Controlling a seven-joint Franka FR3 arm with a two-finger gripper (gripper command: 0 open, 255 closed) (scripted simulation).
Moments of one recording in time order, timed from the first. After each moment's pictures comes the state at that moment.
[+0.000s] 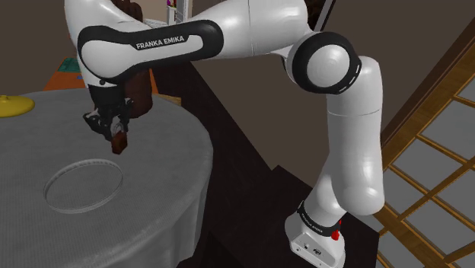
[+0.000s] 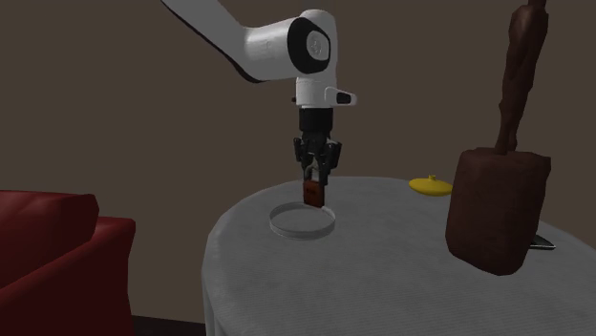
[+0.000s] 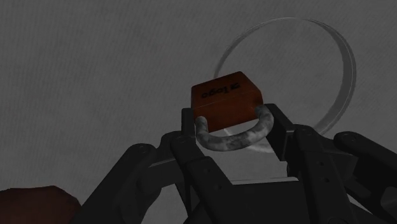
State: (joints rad) arm 0.35 0.50 0.25 -1.46 -0.15 1.92 0.30
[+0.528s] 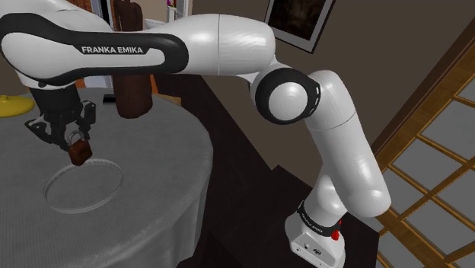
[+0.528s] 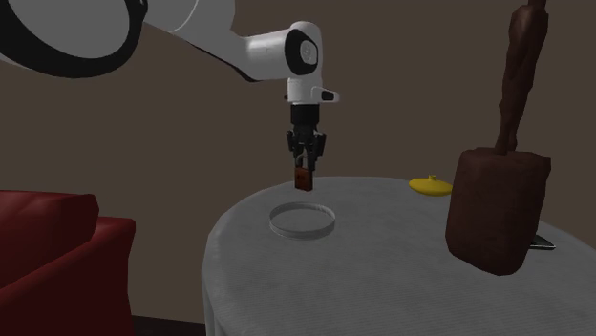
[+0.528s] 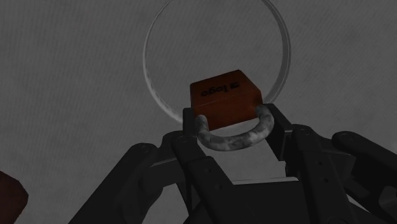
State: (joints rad) arm 0.51 0.78 0.25 -0.98 -0.20 1.72 0.40
